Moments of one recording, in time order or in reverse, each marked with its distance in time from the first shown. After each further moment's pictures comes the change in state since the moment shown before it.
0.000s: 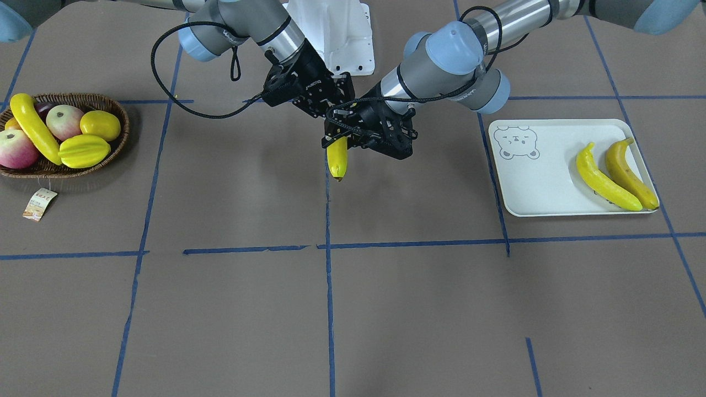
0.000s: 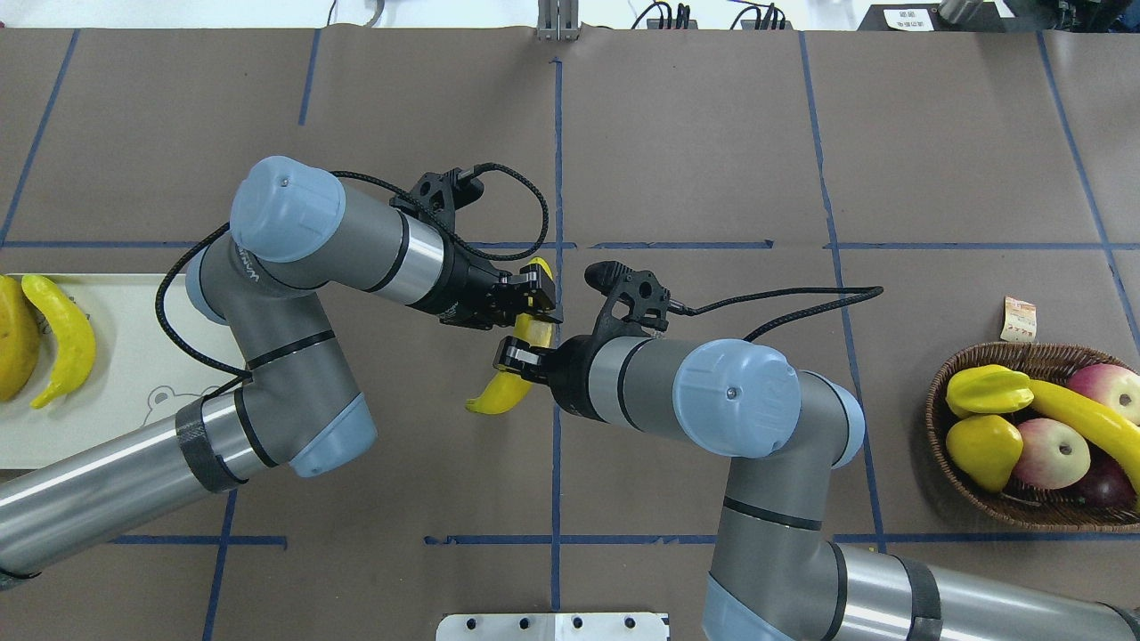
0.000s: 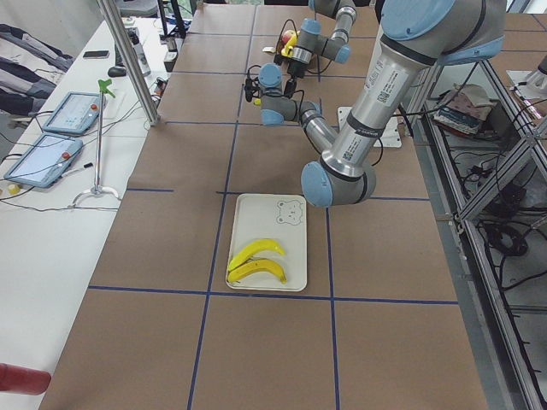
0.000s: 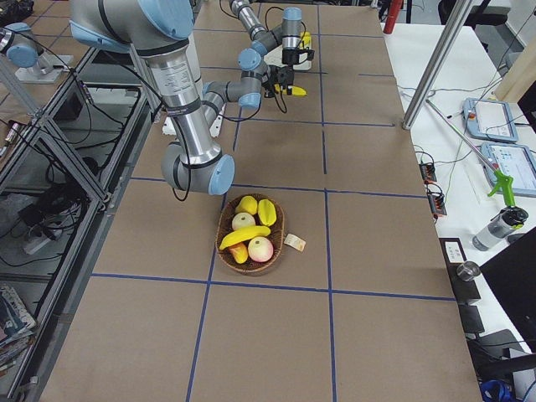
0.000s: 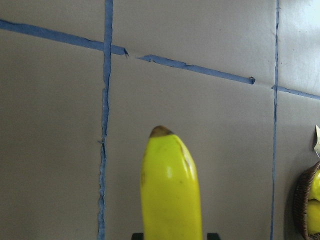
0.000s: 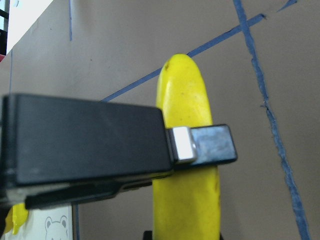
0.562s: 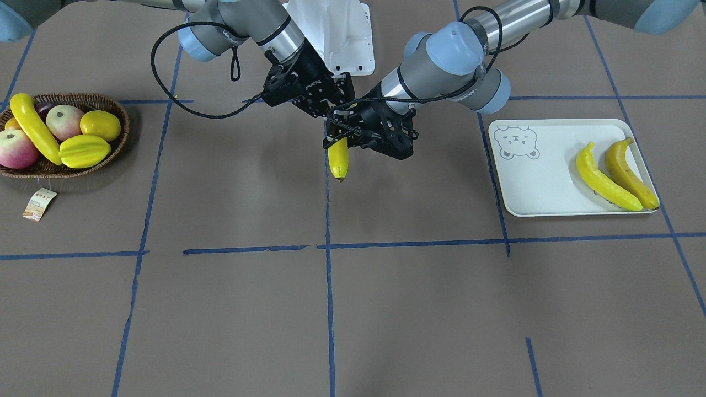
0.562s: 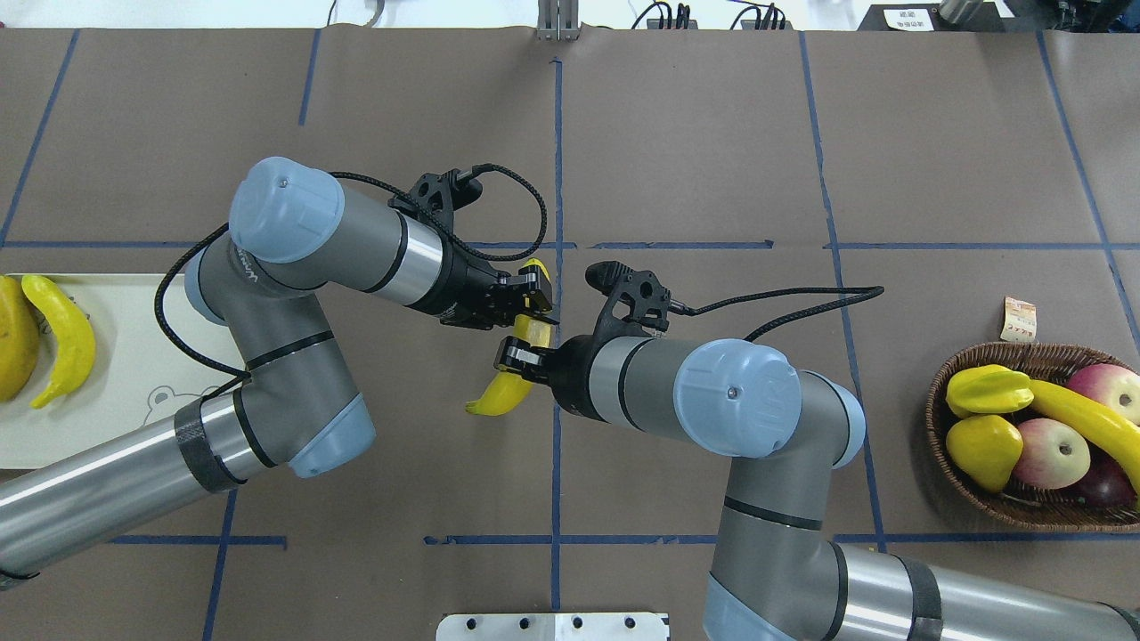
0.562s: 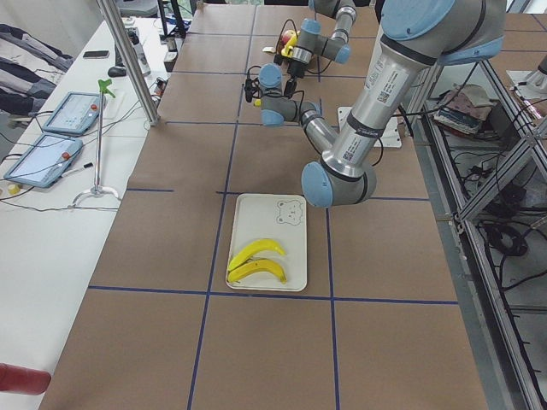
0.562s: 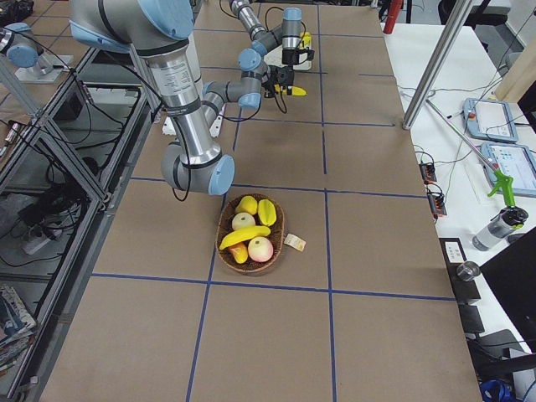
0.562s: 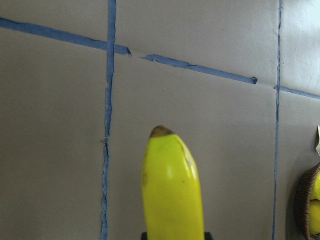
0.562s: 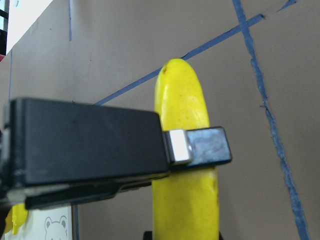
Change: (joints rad) left arm 0.000 0.003 0.000 0.001 0.000 0.000; right arm 0.001 -0.001 0.000 0.000 0.000 0.000
